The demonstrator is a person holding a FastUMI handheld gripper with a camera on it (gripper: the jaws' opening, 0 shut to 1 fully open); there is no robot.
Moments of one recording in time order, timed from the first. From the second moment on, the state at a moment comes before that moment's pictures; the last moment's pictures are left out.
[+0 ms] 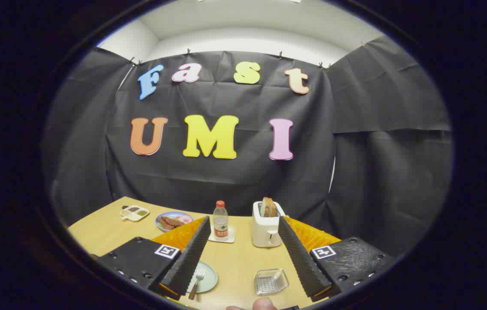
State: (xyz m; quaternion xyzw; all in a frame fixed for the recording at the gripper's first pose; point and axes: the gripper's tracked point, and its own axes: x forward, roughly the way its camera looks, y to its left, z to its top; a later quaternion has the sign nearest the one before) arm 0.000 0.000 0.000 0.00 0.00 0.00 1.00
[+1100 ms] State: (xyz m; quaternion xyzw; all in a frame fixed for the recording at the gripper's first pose) arm -0.013 0.064 -0.057 -0.02 0.09 0.05 0.99
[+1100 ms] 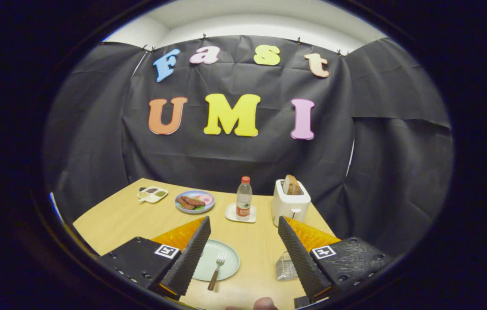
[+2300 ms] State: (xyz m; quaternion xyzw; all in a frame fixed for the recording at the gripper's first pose) arm 0.035 0.137 -0.278 -0.03 0.42 0.07 0.91
